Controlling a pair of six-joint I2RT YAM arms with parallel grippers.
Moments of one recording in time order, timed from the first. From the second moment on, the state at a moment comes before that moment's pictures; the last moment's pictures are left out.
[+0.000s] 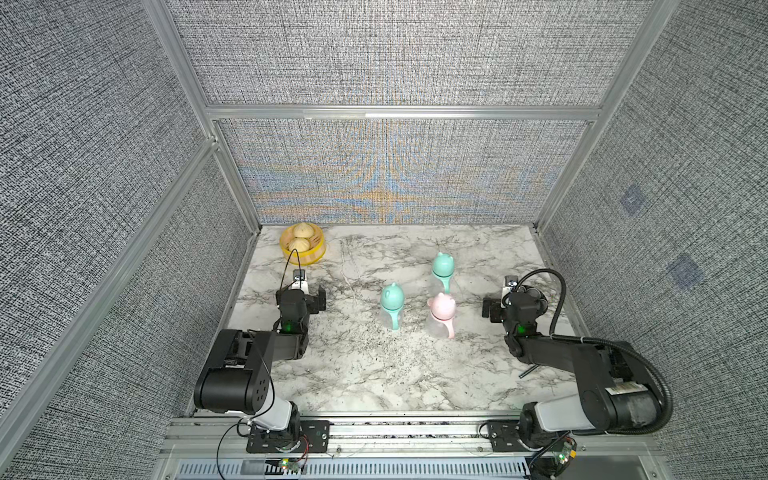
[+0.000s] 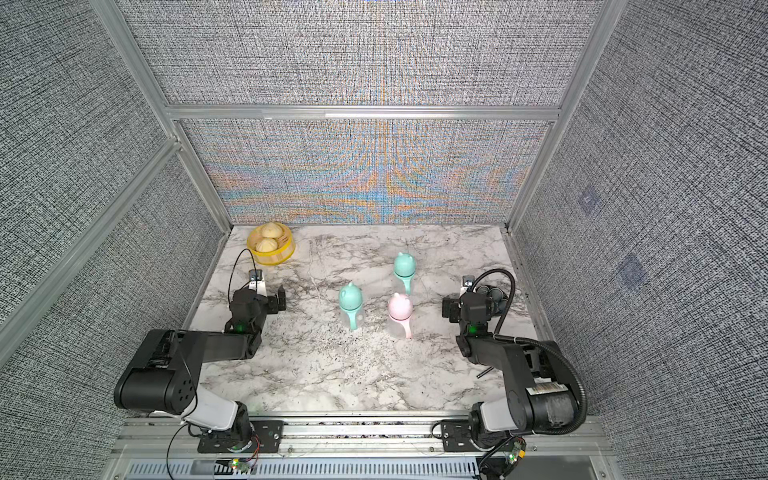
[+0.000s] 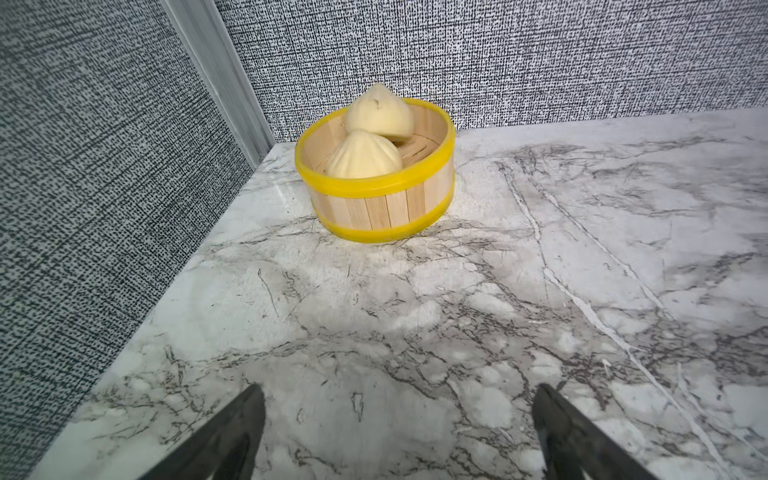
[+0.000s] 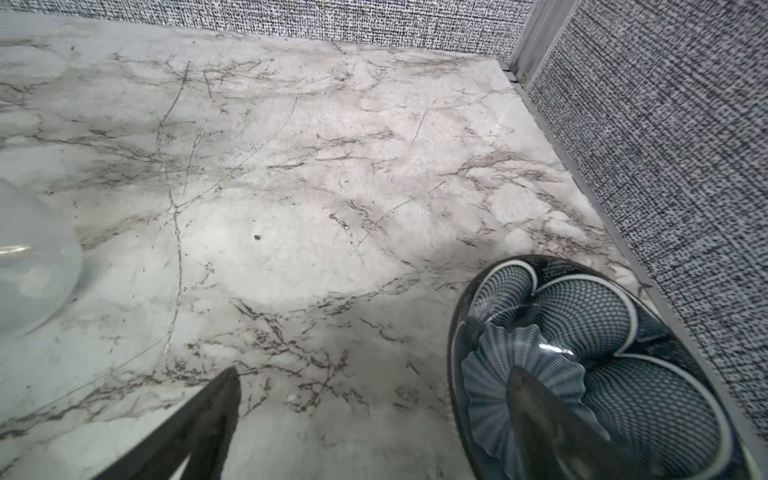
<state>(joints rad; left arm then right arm) -0.11 1.54 0.38 0.80 -0.19 0.05 0.09 1.46 0.37 0.62 0.22 -0.01</state>
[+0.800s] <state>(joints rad) -0.12 1.54 0.37 0.84 -0.19 0.05 0.07 1.53 0.39 0.73 0.14 -0.01</state>
